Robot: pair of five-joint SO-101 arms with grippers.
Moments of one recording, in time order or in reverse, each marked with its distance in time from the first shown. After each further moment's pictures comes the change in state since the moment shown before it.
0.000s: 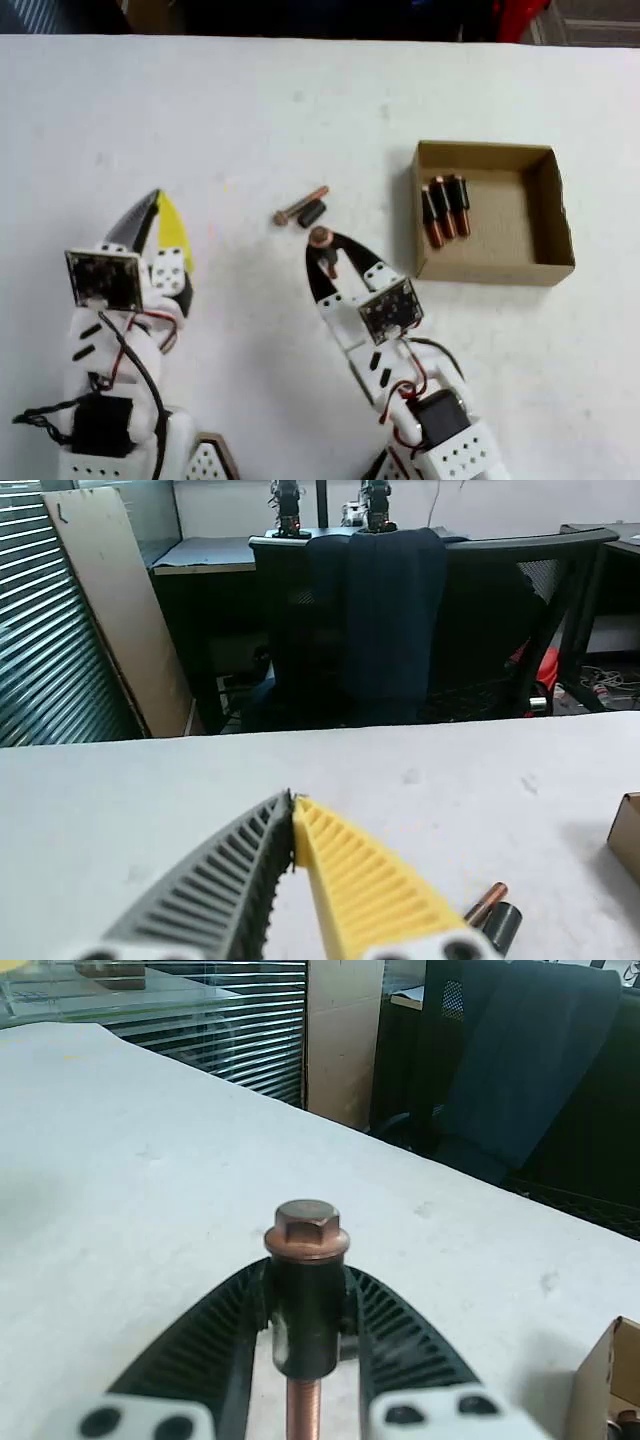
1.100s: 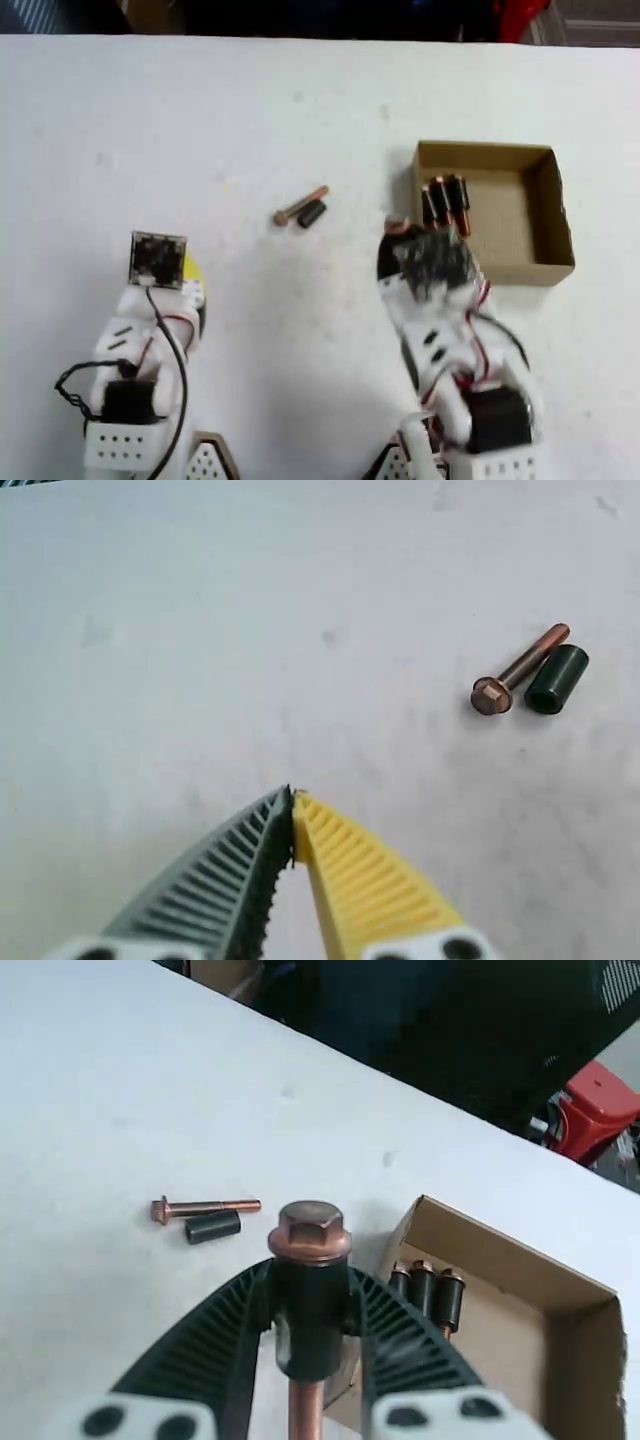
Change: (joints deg) left arm -2.2 -0.4 20.5 5.6 -3.4; right arm 18.5 23.1 -42.6 36.7 9.3
